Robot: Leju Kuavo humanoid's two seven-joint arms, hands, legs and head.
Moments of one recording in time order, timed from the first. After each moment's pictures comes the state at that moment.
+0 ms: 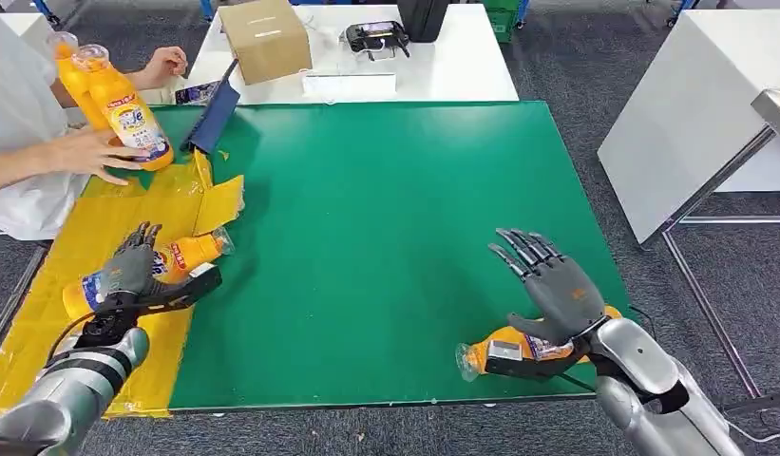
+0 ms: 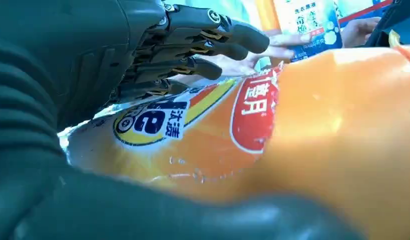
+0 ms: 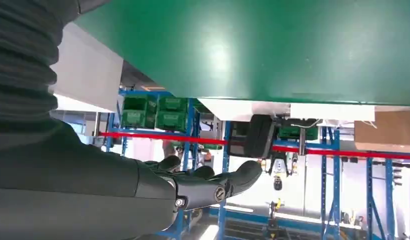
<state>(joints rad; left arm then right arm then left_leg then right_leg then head) -0.63 0.23 -0.26 -0.45 -1.28 0.52 0.20 -0.12 -0.50 0.40 -1.62 0.98 -0.13 -0.16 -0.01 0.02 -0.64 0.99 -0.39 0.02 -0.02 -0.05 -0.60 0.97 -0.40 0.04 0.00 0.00</state>
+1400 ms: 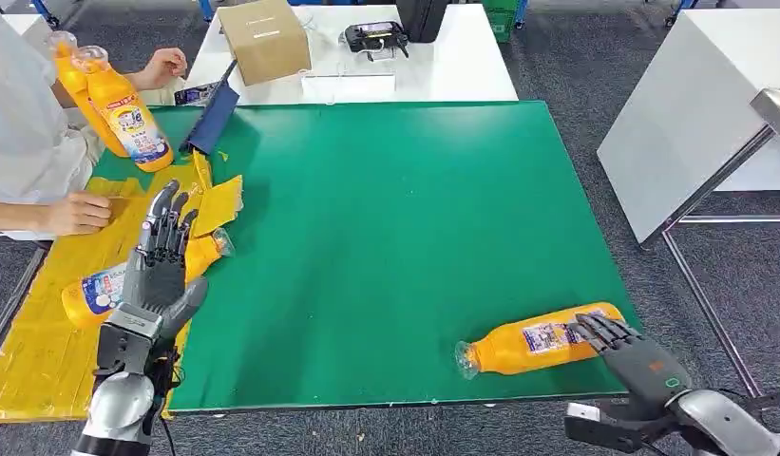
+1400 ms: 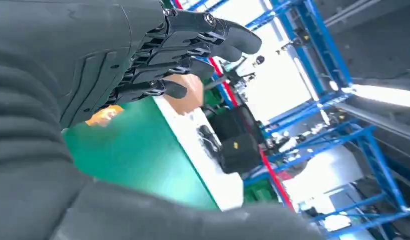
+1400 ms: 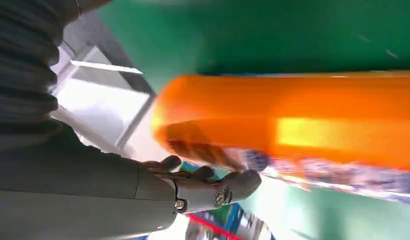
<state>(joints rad) -0.08 0.04 -0.17 -1.69 -0.30 0.16 -0.40 0.20 -0.70 0.24 -1.57 0.97 -0.03 -0.10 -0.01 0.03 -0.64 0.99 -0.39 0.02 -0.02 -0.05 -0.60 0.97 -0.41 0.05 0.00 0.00</state>
